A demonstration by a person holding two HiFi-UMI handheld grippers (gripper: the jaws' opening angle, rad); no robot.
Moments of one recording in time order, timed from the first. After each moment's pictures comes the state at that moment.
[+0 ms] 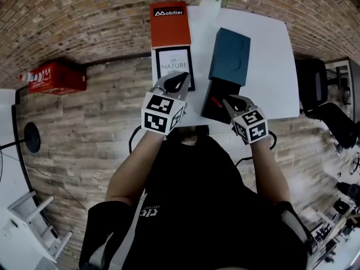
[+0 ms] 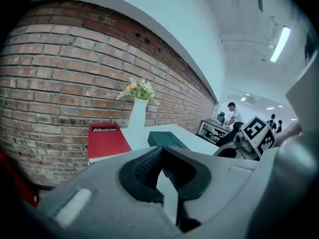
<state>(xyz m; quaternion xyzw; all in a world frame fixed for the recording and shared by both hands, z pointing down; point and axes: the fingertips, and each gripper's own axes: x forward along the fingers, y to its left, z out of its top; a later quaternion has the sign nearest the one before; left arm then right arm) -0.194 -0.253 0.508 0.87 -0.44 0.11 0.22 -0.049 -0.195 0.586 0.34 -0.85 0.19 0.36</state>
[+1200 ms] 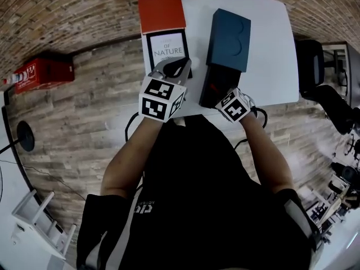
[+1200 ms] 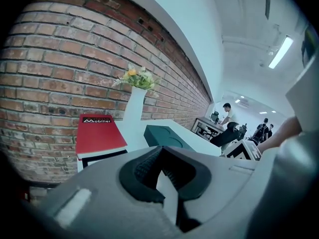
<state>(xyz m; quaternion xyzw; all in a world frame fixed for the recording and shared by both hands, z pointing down) -0.176 -0.270 0.542 0.88 -0.39 0.12 0.25 -0.049 -0.159 0.696 0.21 -0.77 0.20 0.57</state>
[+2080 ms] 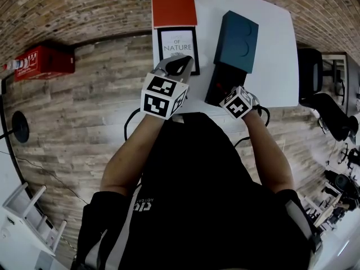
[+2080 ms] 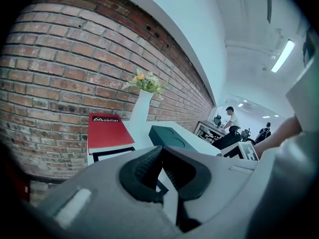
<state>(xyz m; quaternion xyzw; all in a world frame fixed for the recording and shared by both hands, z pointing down) -0.209 -0.256 0.541 0.87 -0.41 0.10 0.26 -0.045 -0.161 0.703 0.20 -0.73 0.16 0.63</state>
